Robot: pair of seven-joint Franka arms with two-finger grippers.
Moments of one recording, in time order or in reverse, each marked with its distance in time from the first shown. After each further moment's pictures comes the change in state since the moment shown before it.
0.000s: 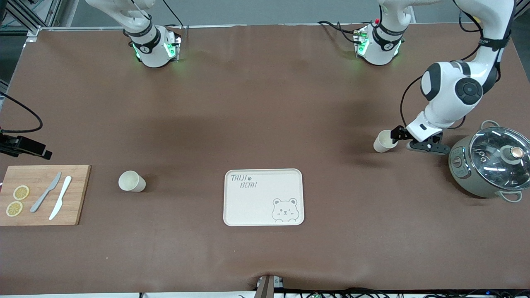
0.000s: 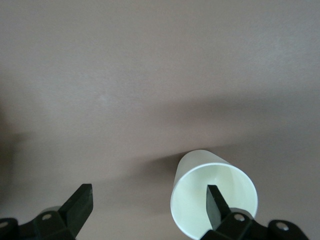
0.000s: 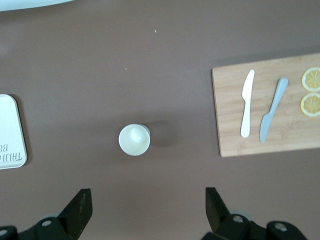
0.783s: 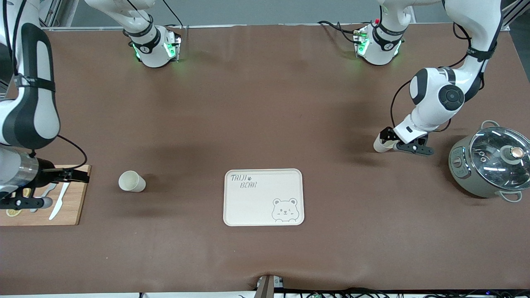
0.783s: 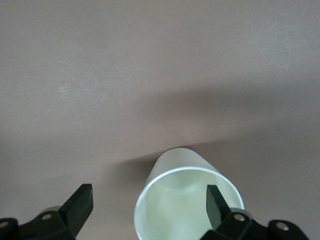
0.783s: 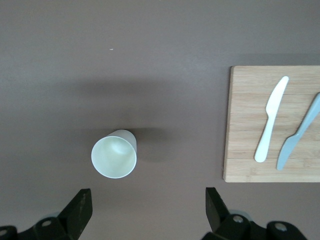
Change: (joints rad) left arm -0.002 0.058 -0.044 -0.010 0.000 0.032 -0.018; right arm 0.050 0.219 0.009 -0.011 -0.071 0.111 -0.047
